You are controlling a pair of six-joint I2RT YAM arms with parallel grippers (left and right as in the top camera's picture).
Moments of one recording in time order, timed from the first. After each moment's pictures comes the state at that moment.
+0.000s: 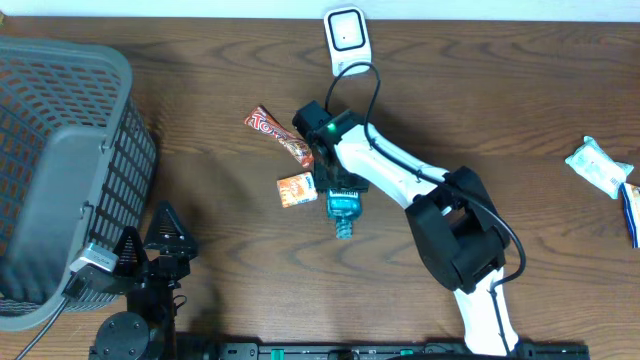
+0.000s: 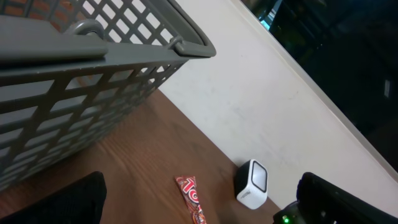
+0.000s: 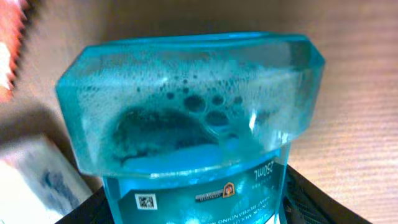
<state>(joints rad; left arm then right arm) -0.07 0.01 0.43 -0.49 -0.25 -0.78 0.66 2.21 1.66 -1.03 0.06 0.68</state>
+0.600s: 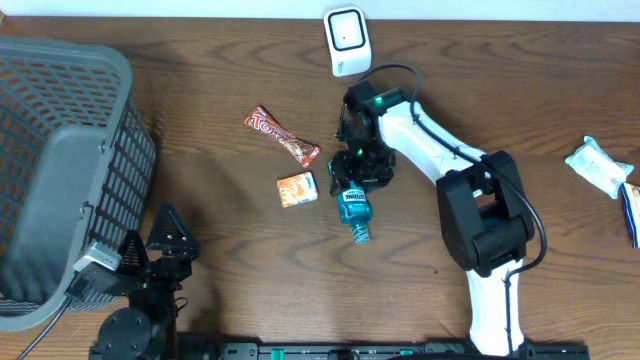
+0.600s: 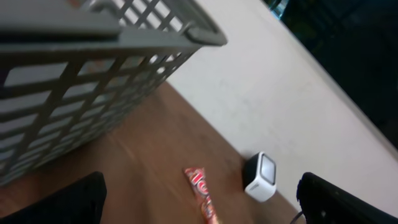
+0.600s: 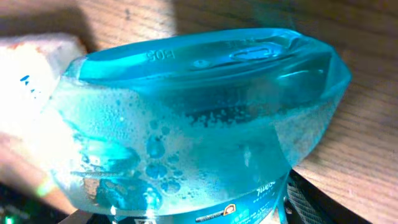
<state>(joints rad) -0.07 0.01 0.43 -0.54 -0.25 -0.78 0.46 2.21 1.65 -1.10 -0.40 0.19</state>
